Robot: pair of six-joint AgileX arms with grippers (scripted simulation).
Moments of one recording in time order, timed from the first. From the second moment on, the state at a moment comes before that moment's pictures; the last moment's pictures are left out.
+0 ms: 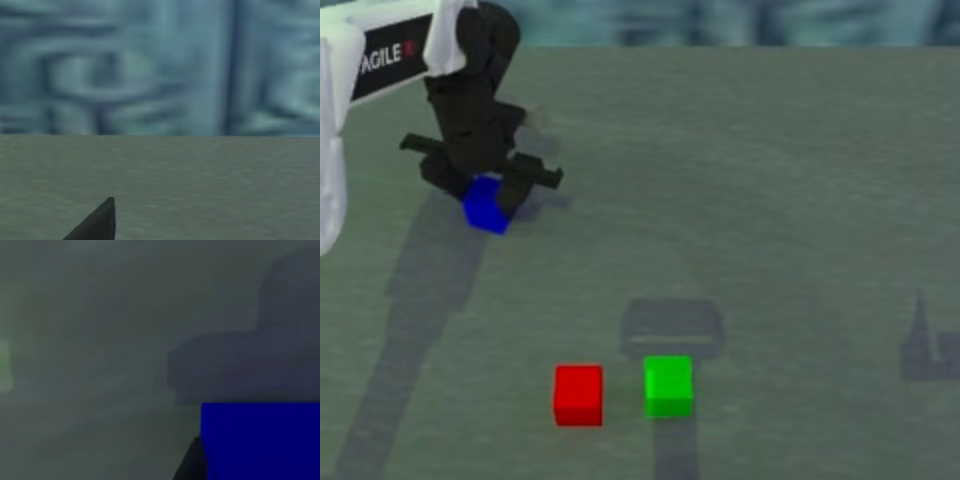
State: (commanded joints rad) left arm -0.25 2.47 1.99 -1.05 0.01 0.13; right arm 0.01 0.00 0.00 0.00 0.00 0.00
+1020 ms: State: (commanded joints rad) left arm -0.32 2.43 2.16 -1.28 0.01 0.02; right arm 0.01 0.00 0.00 0.00 0.00 0.00
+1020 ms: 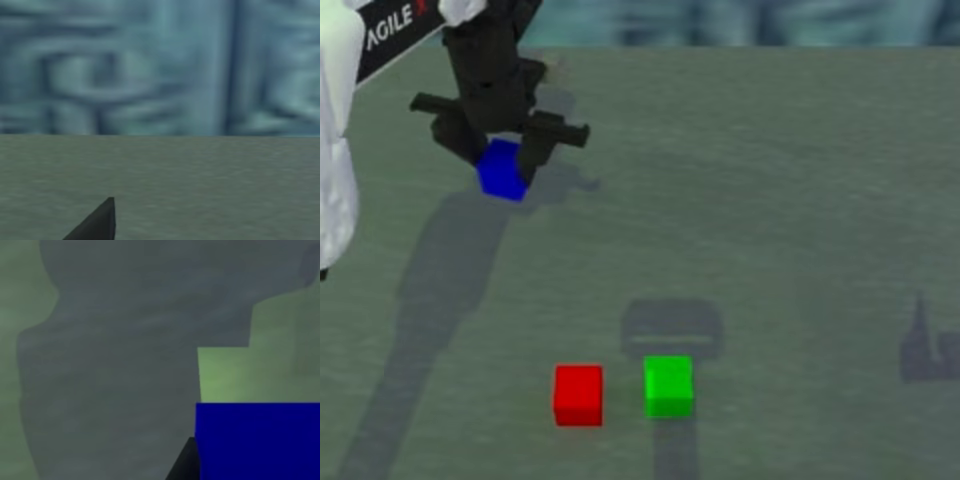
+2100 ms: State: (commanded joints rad) left arm -1.01 2.30 2.03 -1.28 -0.02 -0.99; right arm 0.01 0.00 0.00 0.00 0.00 0.00
